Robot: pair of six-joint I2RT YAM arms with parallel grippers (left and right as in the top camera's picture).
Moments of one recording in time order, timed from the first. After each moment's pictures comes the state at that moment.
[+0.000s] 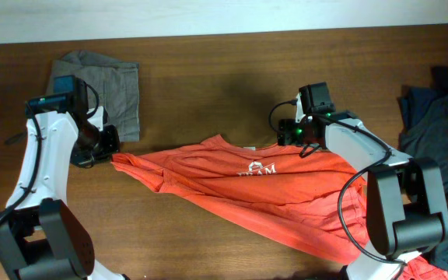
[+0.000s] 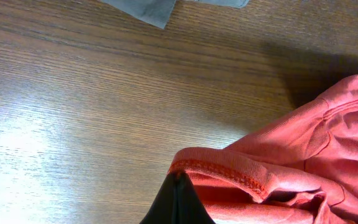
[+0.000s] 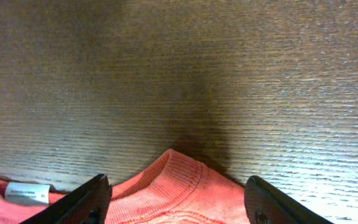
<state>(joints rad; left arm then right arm) 0.15 1.77 1.44 -1.22 0.07 -0.07 0.15 1.85 1.12 -0.46 -0.12 0.23</state>
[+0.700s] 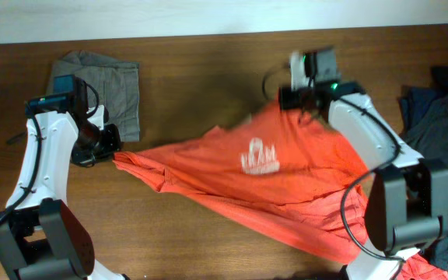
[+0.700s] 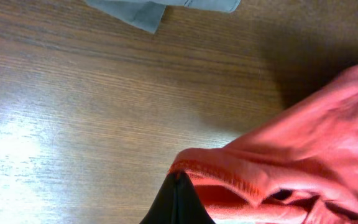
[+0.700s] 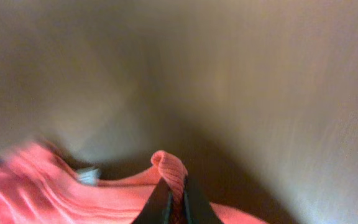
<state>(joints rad) 0.15 1.77 1.44 -1.20 0.09 -0.07 0.15 1.87 1.45 -0.47 -0.22 0.09</state>
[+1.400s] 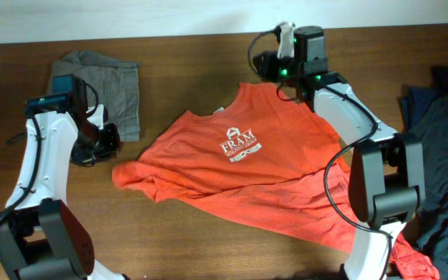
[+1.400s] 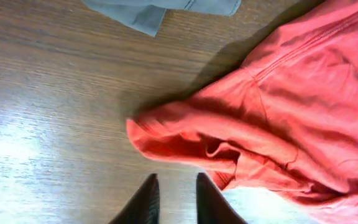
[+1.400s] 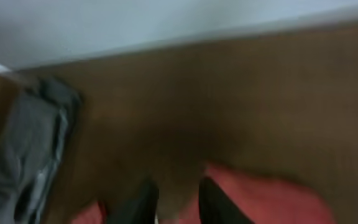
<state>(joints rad) 0.15 1.77 1.44 -1.20 0.10 -0.08 0.16 2.06 1.55 -0.16 -0.41 0.33</state>
